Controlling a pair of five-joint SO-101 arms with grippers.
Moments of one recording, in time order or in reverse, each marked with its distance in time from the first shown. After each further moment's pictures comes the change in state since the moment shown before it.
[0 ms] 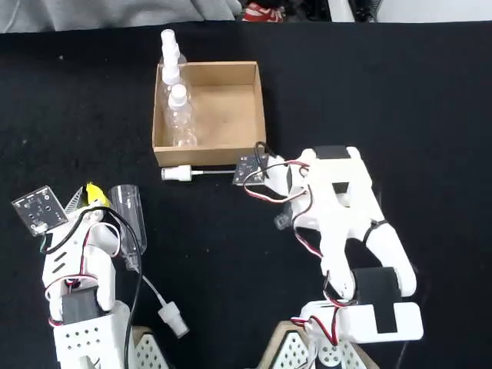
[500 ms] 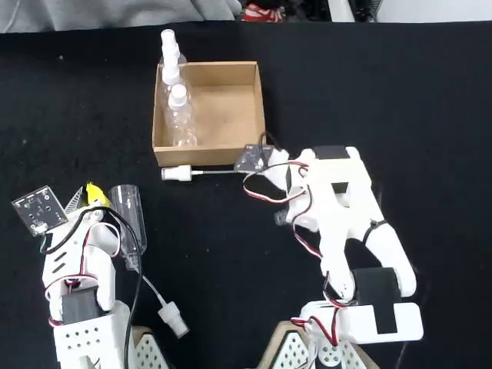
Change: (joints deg) left arm 0.0 0.0 0.0 0.0 0.0; right arm -0.2 0.0 0.0 -0.2 -12.6
